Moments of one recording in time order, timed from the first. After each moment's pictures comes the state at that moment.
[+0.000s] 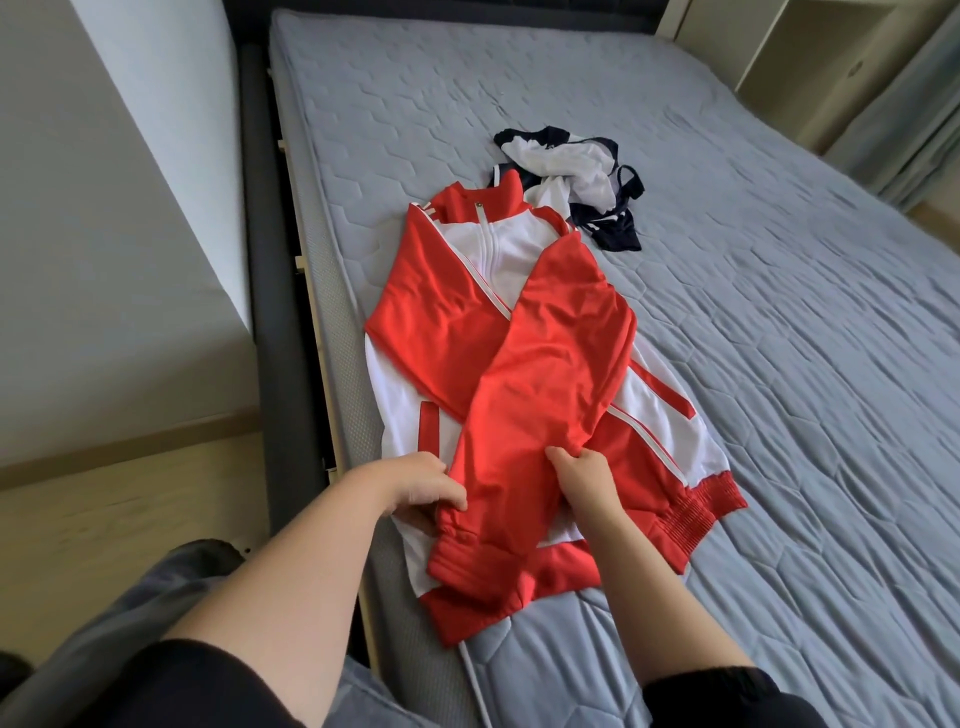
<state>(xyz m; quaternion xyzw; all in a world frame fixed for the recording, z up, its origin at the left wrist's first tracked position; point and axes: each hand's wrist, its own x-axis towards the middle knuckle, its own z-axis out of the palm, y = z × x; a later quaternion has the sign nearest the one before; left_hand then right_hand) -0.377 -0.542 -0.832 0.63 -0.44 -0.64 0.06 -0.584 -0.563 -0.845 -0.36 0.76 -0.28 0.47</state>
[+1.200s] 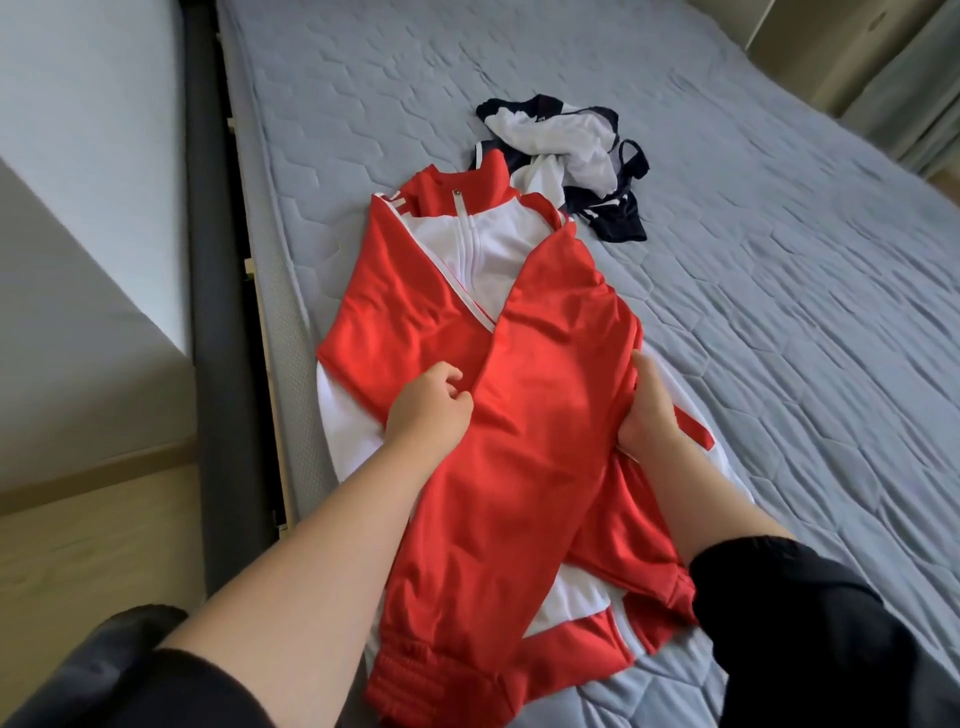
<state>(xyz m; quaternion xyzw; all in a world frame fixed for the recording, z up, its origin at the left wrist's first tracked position) -0.415 -0.657 -0.832 0.74 -0.53 -0.32 0.26 -0.645 -0.719 -0.847 -0.18 0.64 -0.46 0.58</state>
